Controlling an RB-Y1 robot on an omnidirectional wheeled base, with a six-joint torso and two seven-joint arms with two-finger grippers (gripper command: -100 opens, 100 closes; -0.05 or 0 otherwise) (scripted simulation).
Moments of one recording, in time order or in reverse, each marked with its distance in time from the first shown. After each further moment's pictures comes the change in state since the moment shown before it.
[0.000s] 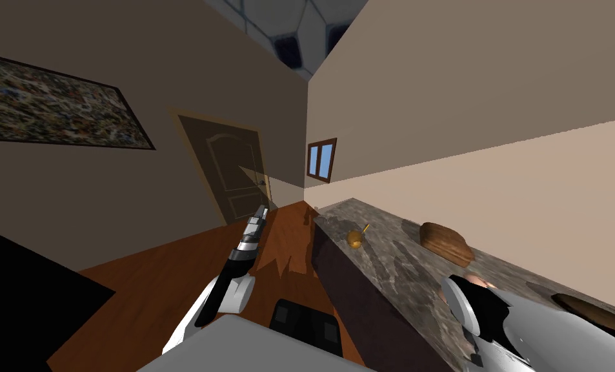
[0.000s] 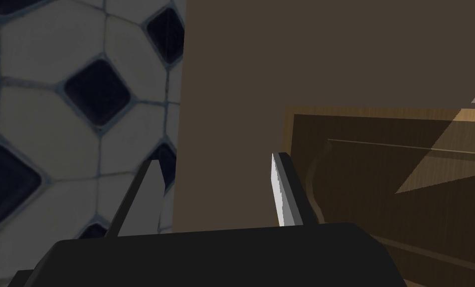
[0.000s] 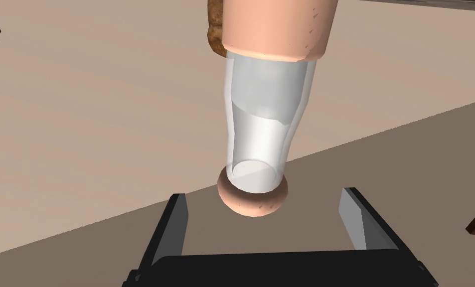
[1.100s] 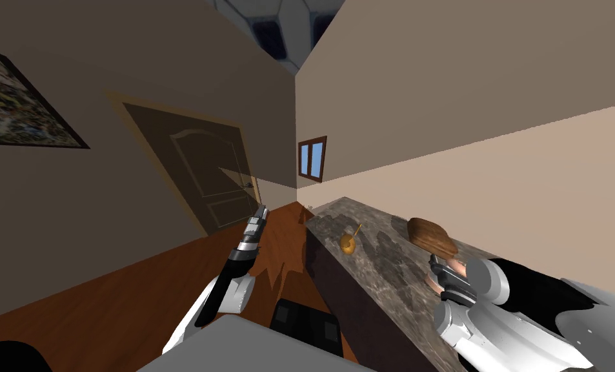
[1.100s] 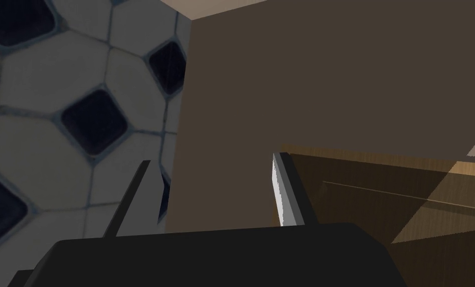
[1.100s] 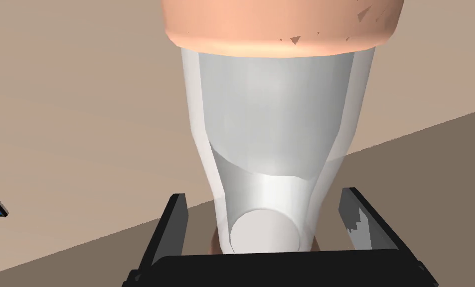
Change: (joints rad) left arm 0.000 0.000 0.000 0.000 0.000 0.000 0.000; right arm -0.183 0.194 -0.151 0.080 0.207 -0.195 0.180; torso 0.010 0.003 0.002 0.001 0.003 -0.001
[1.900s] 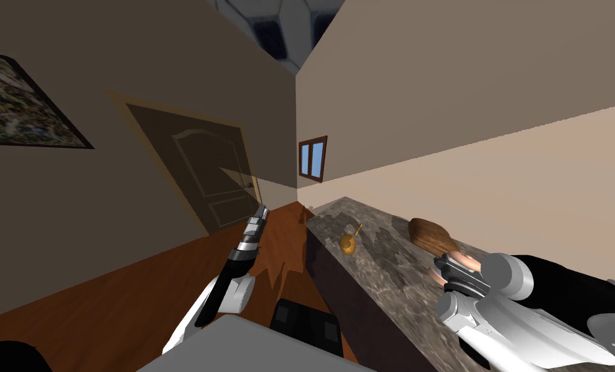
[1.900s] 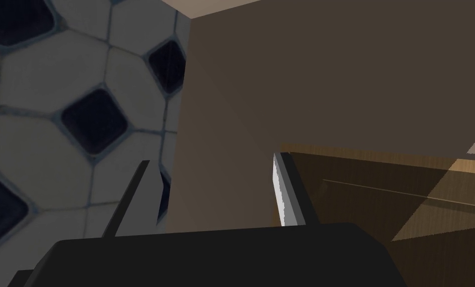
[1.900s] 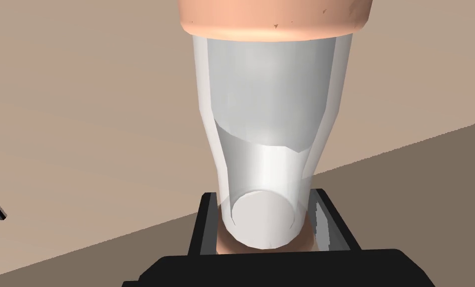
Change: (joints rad) left arm 0.000 0.000 0.000 0.000 0.000 0.000 0.000; right arm -0.069 0.070 0.000 0.001 0.031 -0.101 0.049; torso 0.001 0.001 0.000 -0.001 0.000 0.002
